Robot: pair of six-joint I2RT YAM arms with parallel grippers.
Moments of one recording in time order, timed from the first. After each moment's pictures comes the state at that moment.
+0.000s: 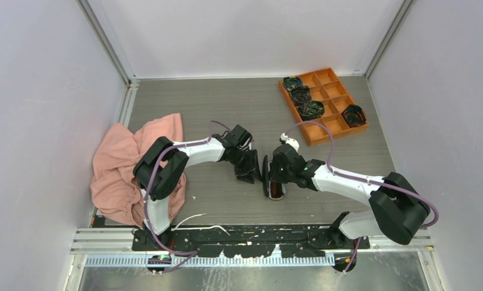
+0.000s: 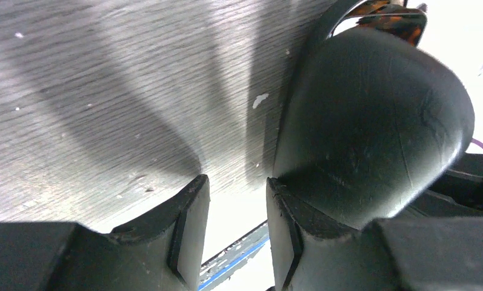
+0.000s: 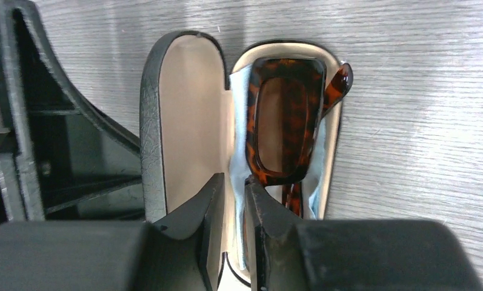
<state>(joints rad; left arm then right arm) -0.74 1.89 1.14 -0.37 0.47 -0.83 0.76 1.33 0.63 -0.20 0.14 0.80</state>
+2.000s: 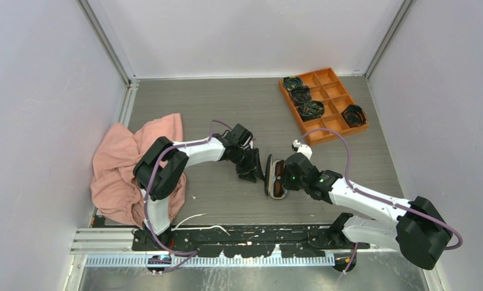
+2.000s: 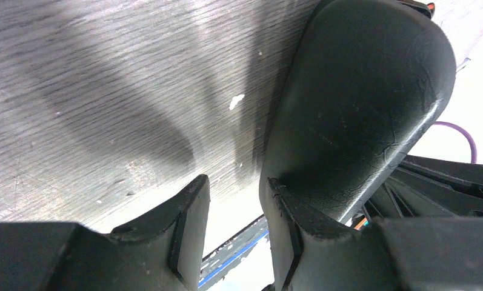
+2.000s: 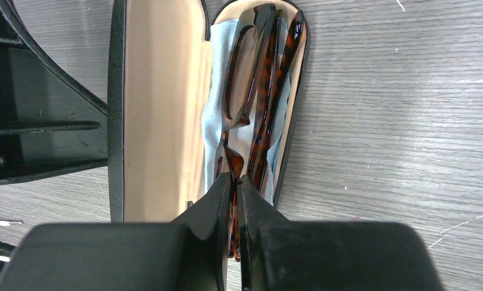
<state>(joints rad) -0.74 1.89 1.15 -0.35 0.50 -0.84 0.76 1.08 0.51 -0.30 0.21 0.79</state>
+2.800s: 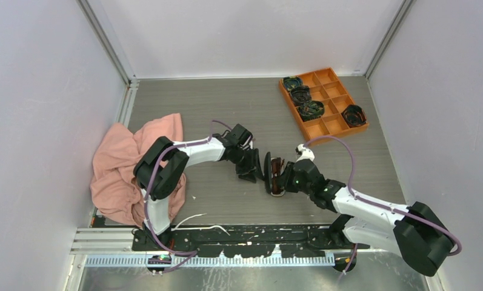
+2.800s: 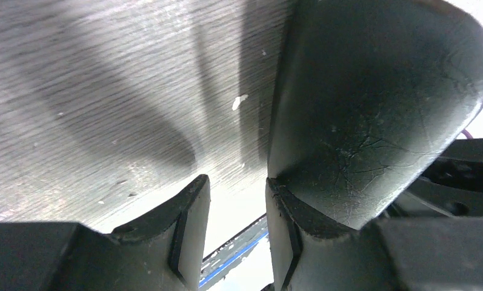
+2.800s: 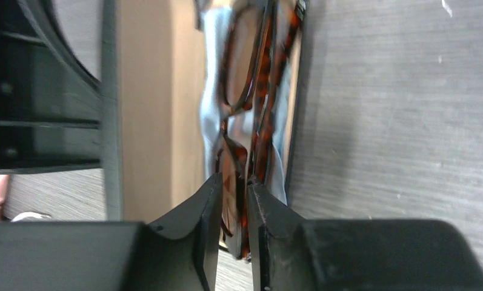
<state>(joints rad) -0.74 1.90 1.15 -0.36 0.50 -0.84 0.72 1.02 0.32 0.04 0.12 0.80</state>
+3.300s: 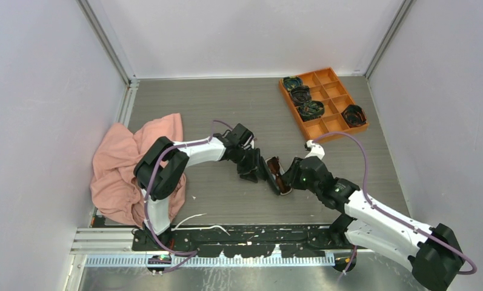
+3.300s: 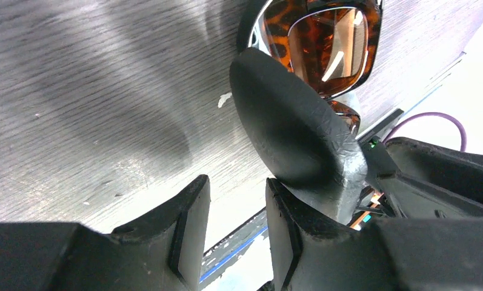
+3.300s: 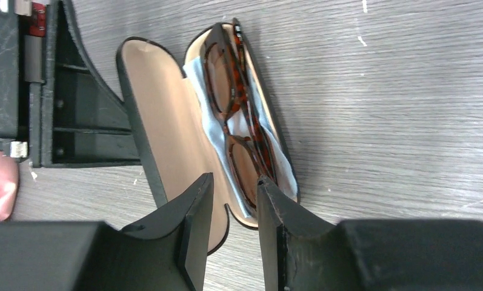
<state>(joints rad) -0.75 1.90 1.16 -0.35 0.52 -0.84 0.72 0.84 0.43 -0.27 0.21 0.77</state>
